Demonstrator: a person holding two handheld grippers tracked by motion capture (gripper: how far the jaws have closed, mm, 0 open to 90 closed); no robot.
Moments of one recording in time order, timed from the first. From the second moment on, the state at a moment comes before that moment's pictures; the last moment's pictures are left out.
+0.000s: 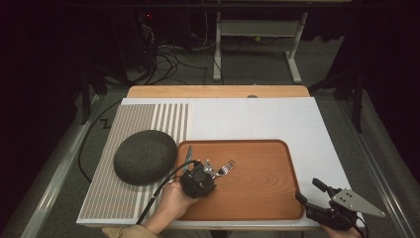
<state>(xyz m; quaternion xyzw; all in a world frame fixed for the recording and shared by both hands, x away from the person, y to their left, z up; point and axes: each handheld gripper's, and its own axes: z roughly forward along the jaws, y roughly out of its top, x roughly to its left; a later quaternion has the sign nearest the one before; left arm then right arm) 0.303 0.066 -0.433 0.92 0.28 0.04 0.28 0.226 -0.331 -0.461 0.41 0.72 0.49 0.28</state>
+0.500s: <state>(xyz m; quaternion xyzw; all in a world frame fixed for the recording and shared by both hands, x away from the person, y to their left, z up) 0.312 0.057 -0.444 0.93 0.28 0.04 0.25 0.226 -0.331 -0.462 0.41 0.72 0.49 0.28</state>
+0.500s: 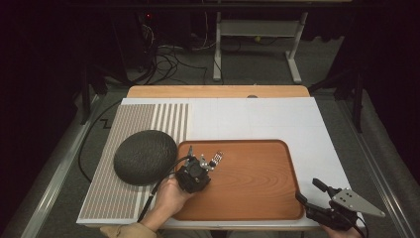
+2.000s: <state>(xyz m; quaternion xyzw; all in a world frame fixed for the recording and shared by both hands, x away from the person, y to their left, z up) 0.328 0.087 -0.444 0.91 0.34 0.10 0.22 0.225 -0.331 -0.462 0.41 0.72 0.49 0.28</state>
